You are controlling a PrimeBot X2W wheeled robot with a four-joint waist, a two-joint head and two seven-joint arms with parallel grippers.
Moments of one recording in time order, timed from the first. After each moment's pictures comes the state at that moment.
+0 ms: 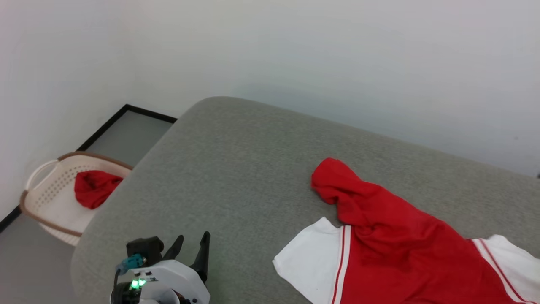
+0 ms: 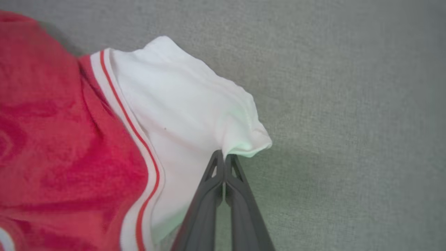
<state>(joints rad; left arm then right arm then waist) -0.30 0.18 -0.30 0.72 -0.61 -0.07 -0.21 -0.23 -0.60 0.09 0.69 0.59 0.13 0.49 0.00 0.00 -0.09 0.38</state>
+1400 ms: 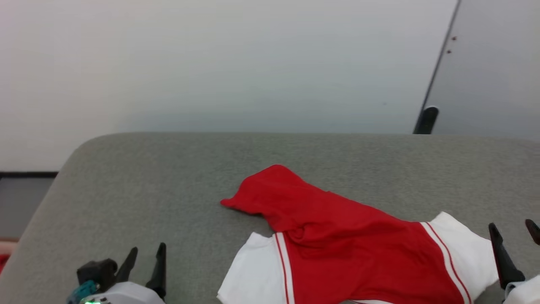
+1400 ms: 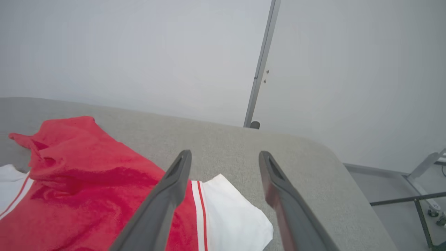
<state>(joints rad) -0.13 0.31 -0.24 0.50 -0.63 0.00 -0.24 0.10 -0.29 -0.13 -0.10 0.22 0.13 0.16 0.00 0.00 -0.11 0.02</state>
